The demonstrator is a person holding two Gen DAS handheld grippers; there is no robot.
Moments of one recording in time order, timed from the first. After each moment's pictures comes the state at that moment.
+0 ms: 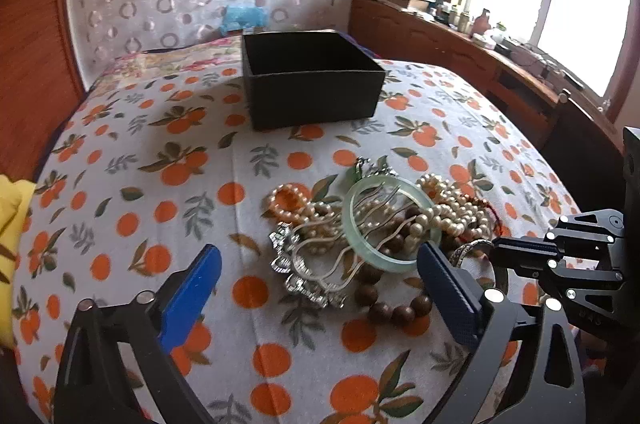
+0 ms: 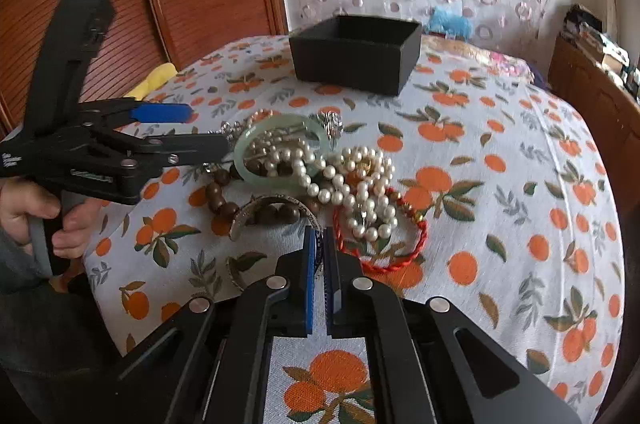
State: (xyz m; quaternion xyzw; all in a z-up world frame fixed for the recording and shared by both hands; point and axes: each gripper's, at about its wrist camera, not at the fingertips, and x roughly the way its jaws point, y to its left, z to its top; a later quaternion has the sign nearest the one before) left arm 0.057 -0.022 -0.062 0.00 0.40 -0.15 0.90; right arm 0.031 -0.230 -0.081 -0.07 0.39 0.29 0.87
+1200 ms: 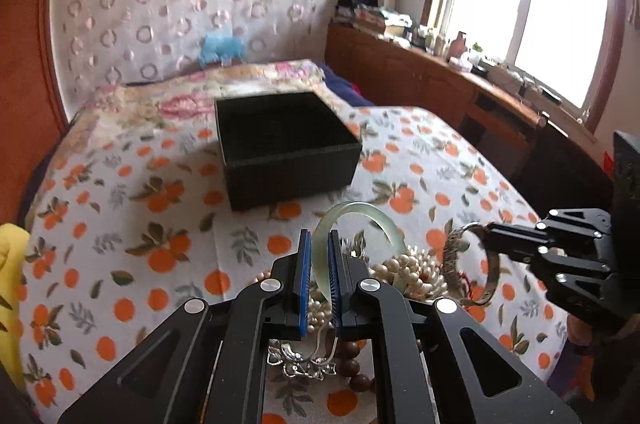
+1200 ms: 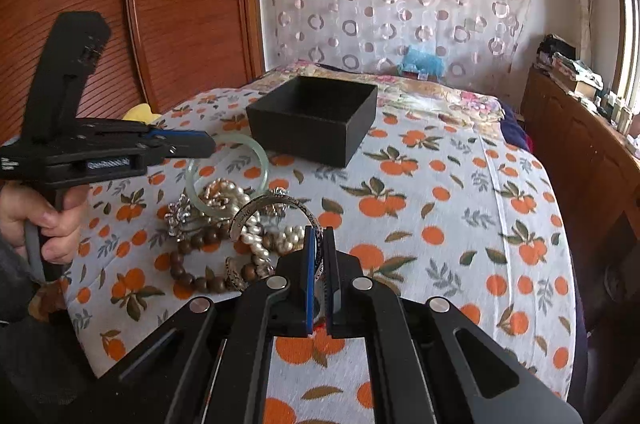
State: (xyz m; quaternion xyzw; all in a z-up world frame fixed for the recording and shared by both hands) left arm 0.084 -0.029 -0.021 0.00 0.35 -0.18 0.92; right arm 0.055 -0.251 -0.043 -0.07 0.33 0.25 0.91
